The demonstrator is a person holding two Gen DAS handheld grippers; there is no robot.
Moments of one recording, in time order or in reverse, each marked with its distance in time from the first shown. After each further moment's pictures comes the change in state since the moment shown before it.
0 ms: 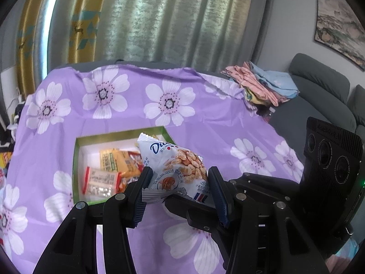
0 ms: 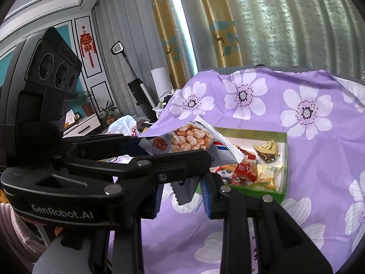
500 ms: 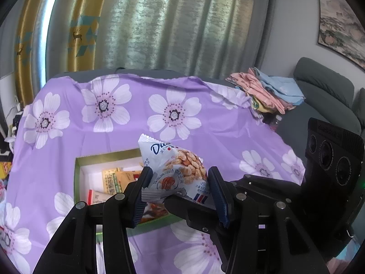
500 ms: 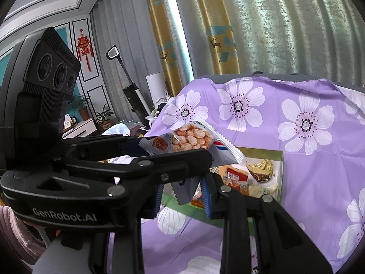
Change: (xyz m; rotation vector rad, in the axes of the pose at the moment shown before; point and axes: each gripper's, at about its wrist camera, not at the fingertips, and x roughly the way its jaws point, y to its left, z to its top) left arm 0.028 0.017 0.035 0.010 -0.029 0.015; right arm 0.026 -0.025 0.029 -0.010 -0.026 -0.013
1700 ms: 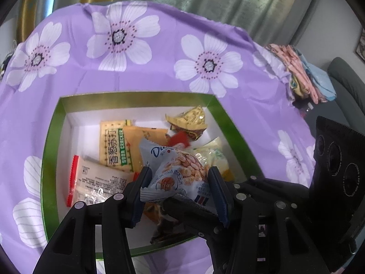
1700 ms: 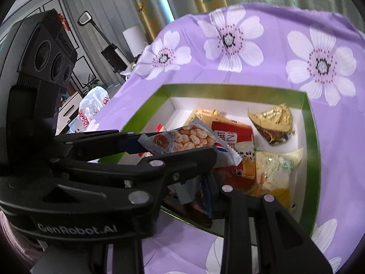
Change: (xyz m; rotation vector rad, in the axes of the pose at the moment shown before) left arm 0.123 0.077 -0.045 -0.182 0.266 0.020; right arm 0.126 -0.051 -0.042 0.123 0.316 -0.024
